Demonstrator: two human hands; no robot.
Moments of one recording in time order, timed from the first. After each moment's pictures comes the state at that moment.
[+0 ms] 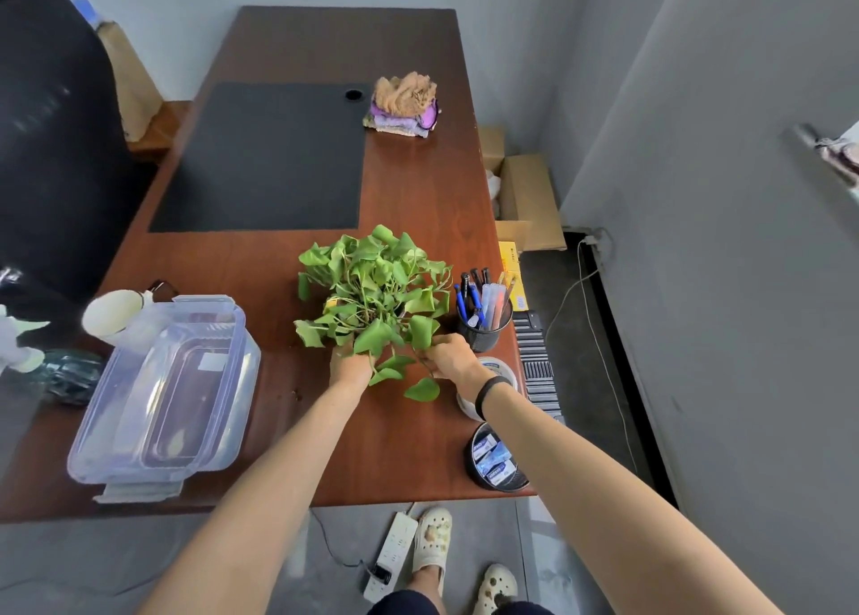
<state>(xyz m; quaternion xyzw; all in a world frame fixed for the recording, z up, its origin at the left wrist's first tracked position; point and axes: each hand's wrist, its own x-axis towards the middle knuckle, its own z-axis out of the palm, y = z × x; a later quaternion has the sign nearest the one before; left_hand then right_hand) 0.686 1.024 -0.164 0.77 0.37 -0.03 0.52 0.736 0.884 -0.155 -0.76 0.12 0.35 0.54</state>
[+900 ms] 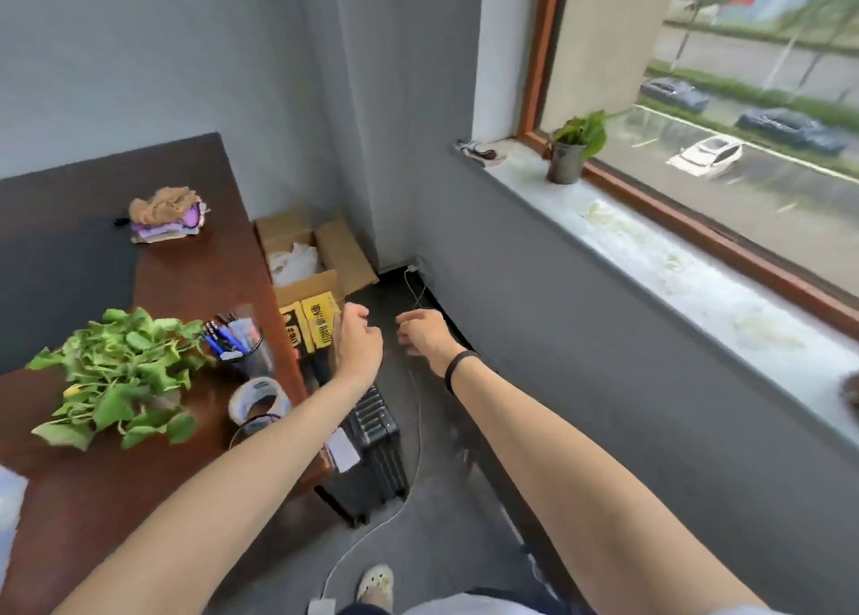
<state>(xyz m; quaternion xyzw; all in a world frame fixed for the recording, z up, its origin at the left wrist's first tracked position) 0.638 0.653 -0.051 0.91 0.08 0.07 0.40 0.643 0.545 -0.054 -0.72 0.20 0.11 0.65</state>
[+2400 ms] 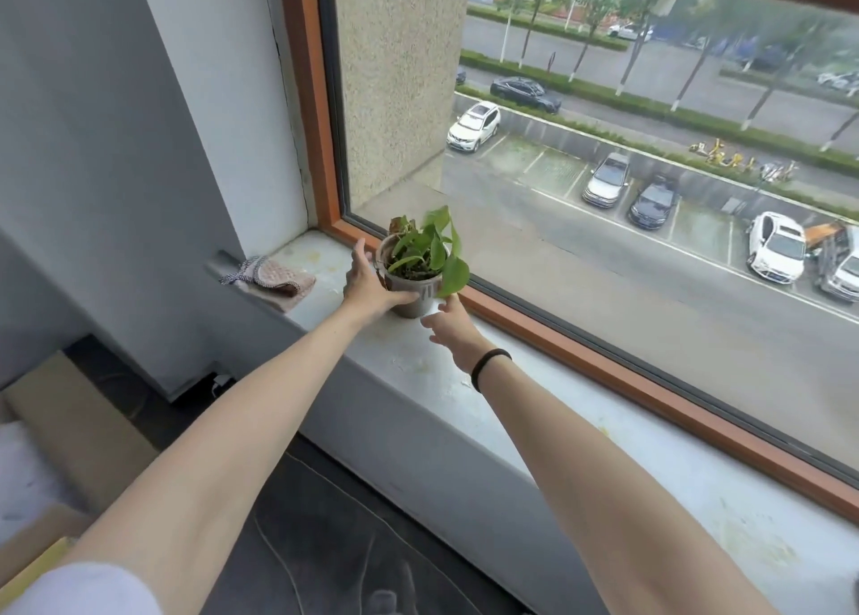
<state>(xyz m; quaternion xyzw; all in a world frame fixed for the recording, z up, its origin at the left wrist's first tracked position) 1.089 0.208 -0.044 0.81 -0.26 -0.20 0.48 0.953 0.142 -0.022 -0.66 0.37 -0.07 0.65</state>
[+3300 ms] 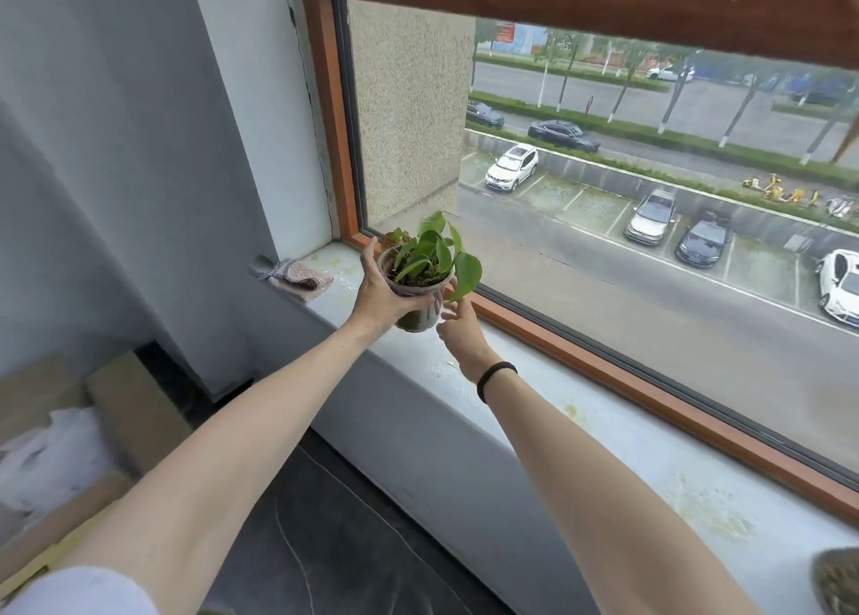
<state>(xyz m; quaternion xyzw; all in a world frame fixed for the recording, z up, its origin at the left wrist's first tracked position) 0.986 0.249 0.013 0.76 -0.30 -0.12 0.56 0.875 0.165 0.006 -0.67 0.29 -0.15 0.66</state>
